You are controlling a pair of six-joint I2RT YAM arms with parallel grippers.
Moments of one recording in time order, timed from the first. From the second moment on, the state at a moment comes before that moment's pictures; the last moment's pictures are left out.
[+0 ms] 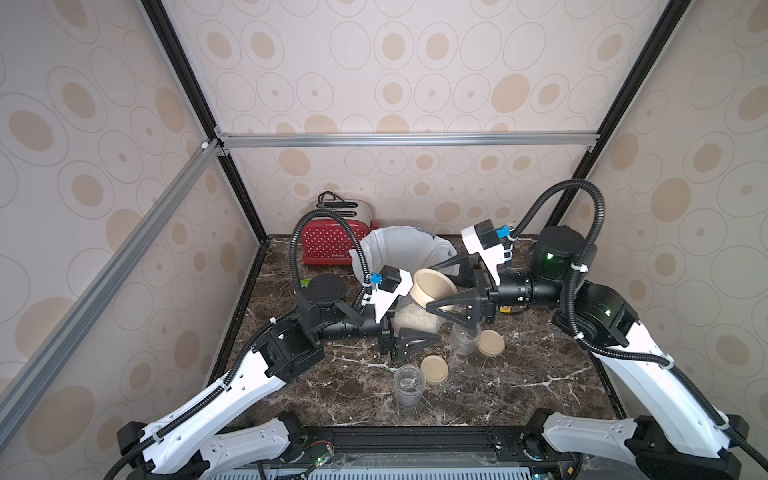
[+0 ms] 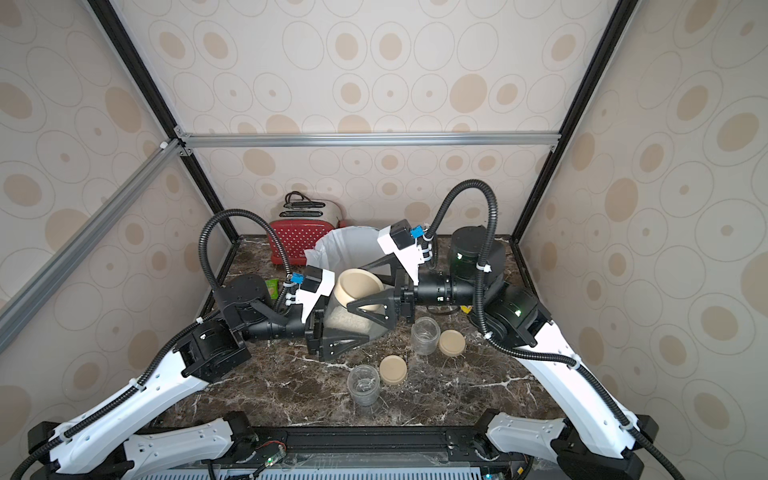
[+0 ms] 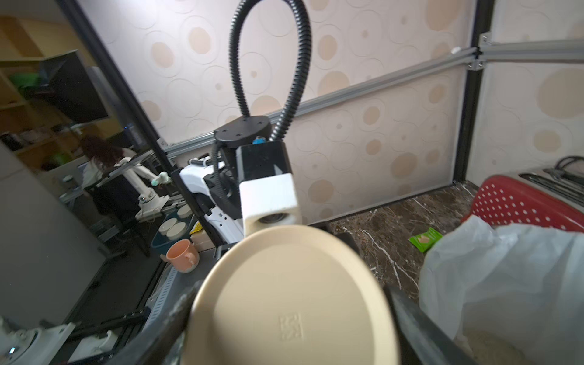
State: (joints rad) left arm -0.89 1.03 1.18 -0.21 0.64 -0.14; right arm 0.76 1.18 1.64 -0.56 -0.82 0.14
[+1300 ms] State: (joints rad) left arm -0.90 1.01 1.12 -0.26 0.57 -0.12; right arm 0.76 1.28 1.76 -0.66 -0.92 0.01
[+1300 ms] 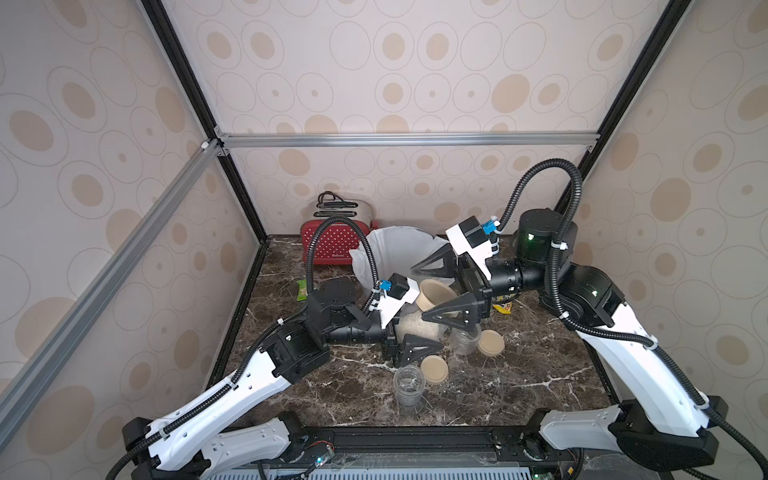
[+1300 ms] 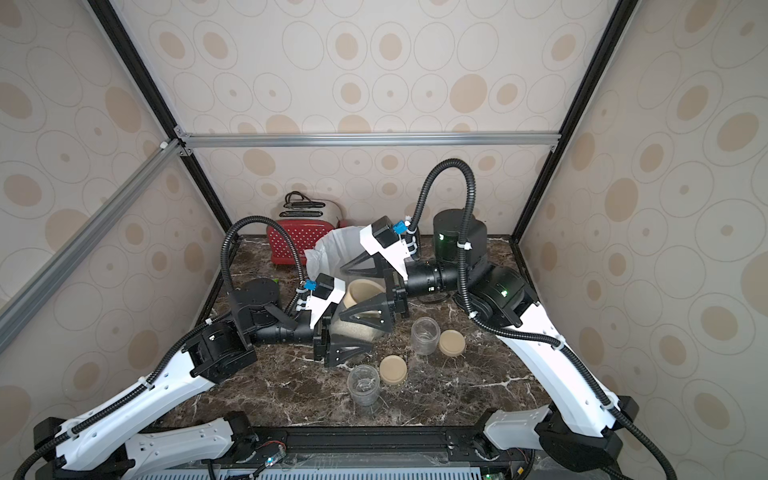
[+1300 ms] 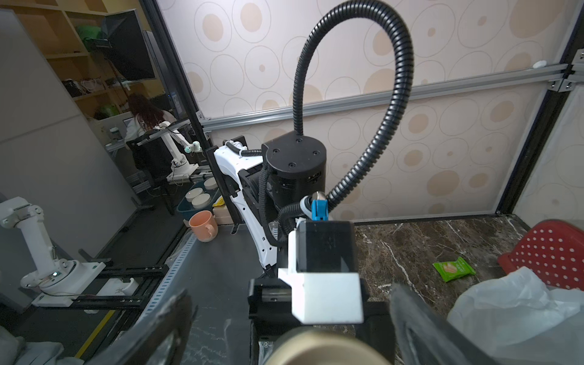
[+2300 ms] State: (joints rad) left arm -0.90 0.94 1.11 -0.42 0.15 0.11; right arm 0.75 1.21 1.66 -0.73 -0.41 0.38
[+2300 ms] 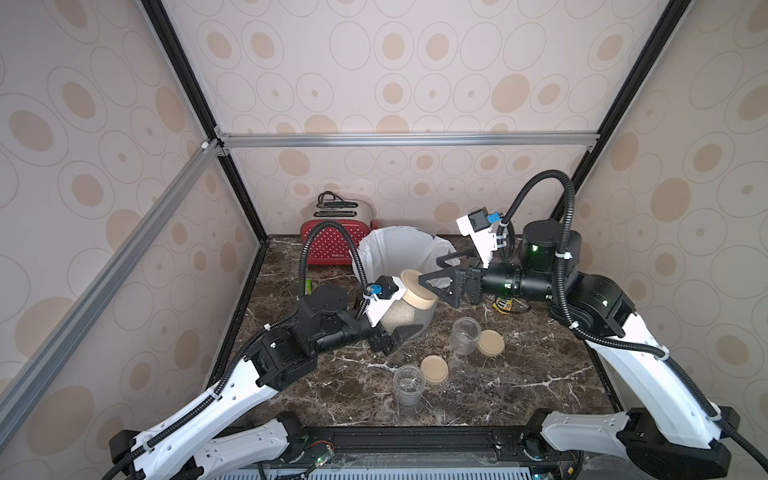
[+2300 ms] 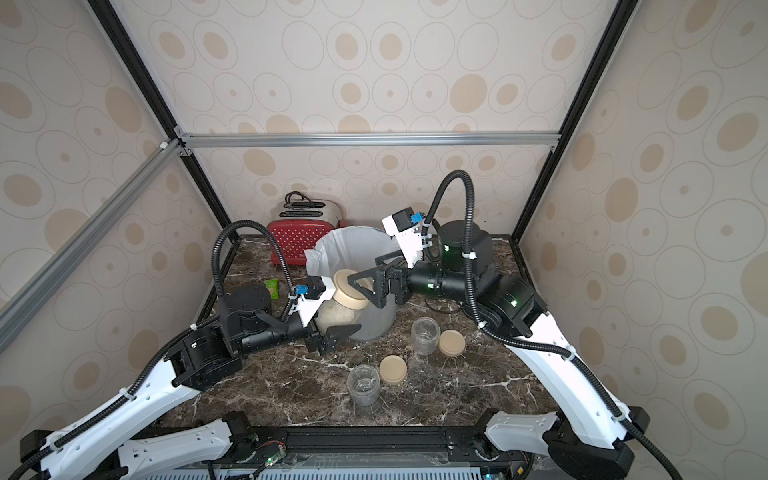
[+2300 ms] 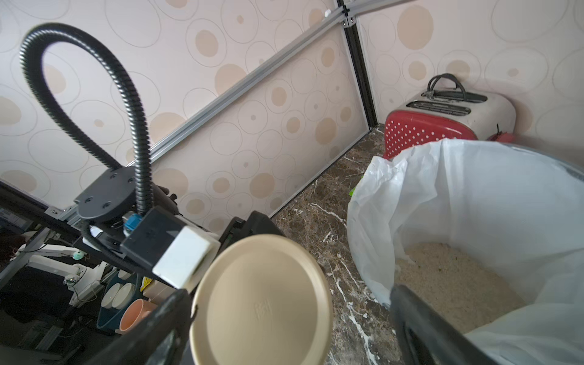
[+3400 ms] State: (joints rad) left arm -0.90 0.97 1.12 -0.45 0.09 0.14; right arm 0.80 1.20 1.52 -0.65 -0.45 0.46
